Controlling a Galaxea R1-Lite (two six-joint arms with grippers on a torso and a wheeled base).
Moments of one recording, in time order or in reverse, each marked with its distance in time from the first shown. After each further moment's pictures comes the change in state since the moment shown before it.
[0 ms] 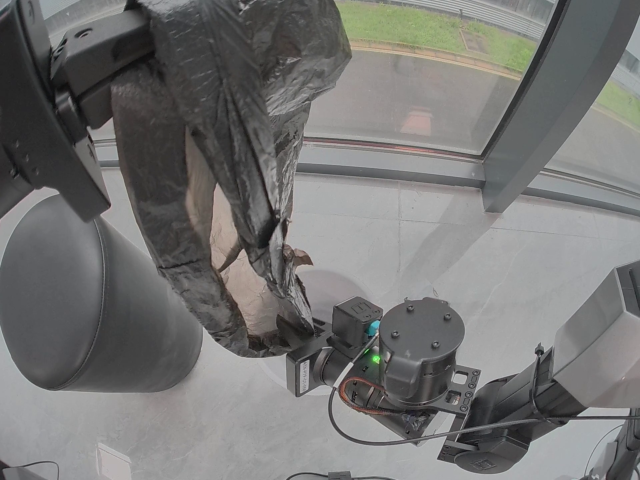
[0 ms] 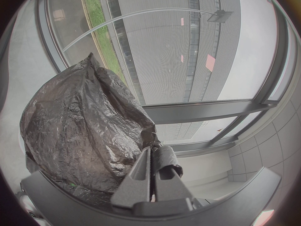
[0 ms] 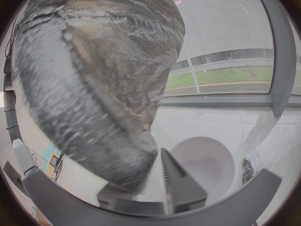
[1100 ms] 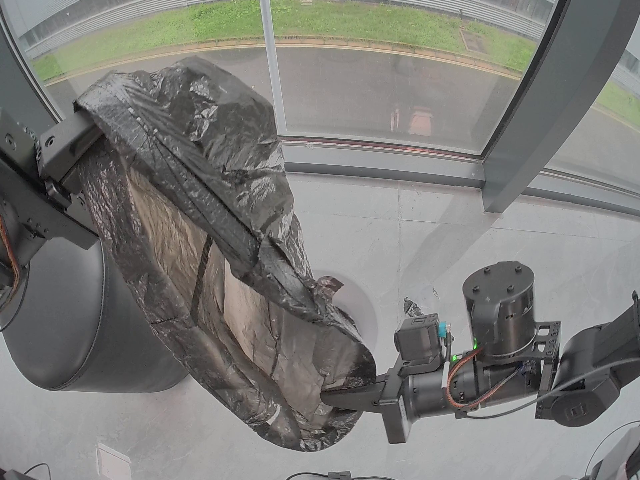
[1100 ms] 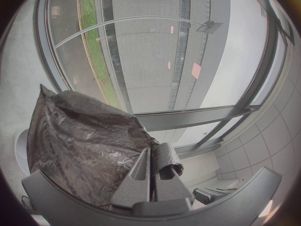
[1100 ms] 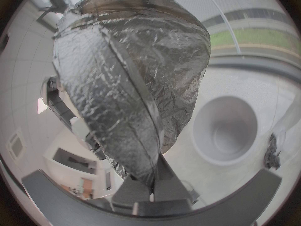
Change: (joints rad) left arm 0.470 -0.001 0.427 -0.672 -0.467 -0.220; right arm -0.166 -0.277 0.139 0.465 0.713 0.031
